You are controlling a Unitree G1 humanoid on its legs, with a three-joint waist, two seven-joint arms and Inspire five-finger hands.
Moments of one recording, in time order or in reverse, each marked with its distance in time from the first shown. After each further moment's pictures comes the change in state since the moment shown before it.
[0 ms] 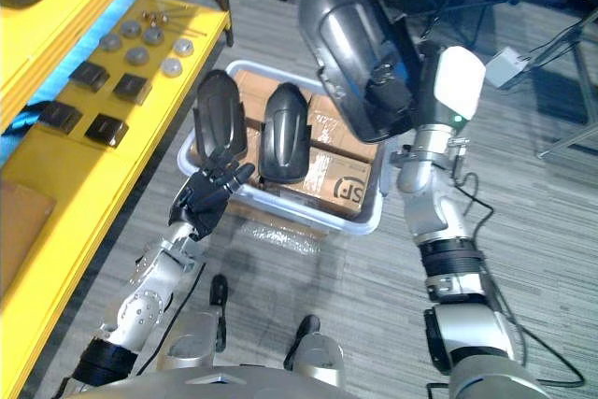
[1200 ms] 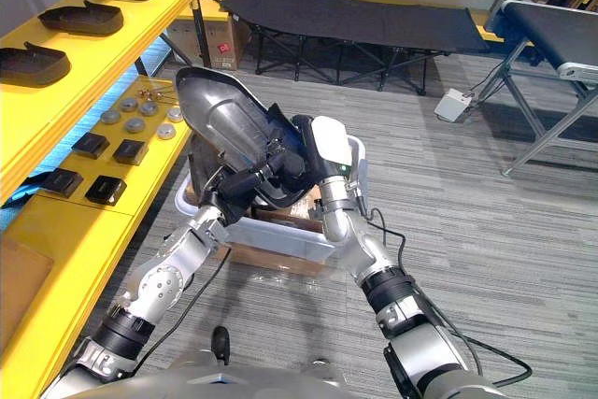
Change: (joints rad) left arm -0.121 0.006 -0.108 0.083 -0.030 0.011 0.098; right arm 0.100 0.180 0.321 0.120 0.014 -0.144 0.069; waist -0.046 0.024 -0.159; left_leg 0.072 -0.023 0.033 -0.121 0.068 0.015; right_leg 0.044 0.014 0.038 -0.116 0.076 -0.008
